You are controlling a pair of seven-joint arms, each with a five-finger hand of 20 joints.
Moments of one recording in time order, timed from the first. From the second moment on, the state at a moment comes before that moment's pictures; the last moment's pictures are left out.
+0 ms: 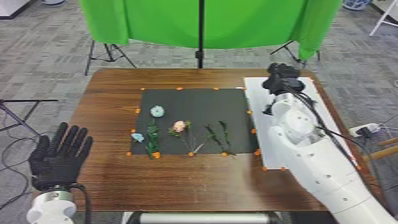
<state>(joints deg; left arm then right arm) 129.7 -65.1 -97.4 -122.6 -0.1 15.4 25.8 -69.4 -62.7 62.0 -85.3 -144.8 4.4 32.0</state>
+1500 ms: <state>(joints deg) 130.1 -64.9 -97.6 -122.7 -0.5 14.8 25.6 -78.4 -57.4 53.4 -108.9 -137.2 -1.7 22.6</state>
